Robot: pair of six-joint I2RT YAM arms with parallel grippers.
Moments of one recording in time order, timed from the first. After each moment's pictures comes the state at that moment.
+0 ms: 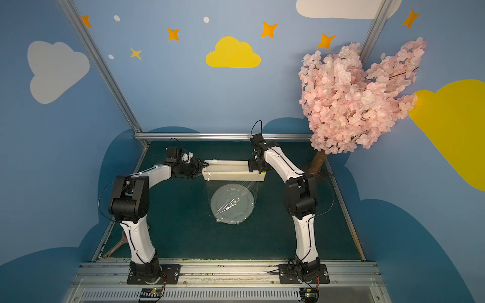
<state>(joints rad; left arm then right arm) -0.08 2.00 1.32 -0.16 0.68 -0.79 0.44 2.14 1.94 -1.05 0.05 0.29</state>
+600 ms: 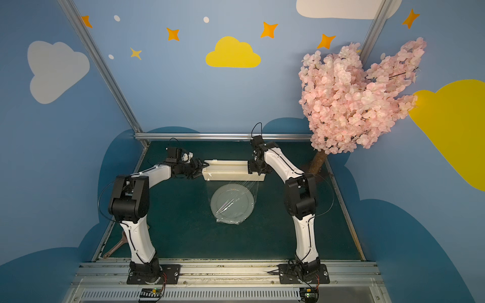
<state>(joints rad) -0.08 2.00 1.32 -0.16 0.69 -0.79 0.44 2.14 1.92 -1.05 0.01 0.31</state>
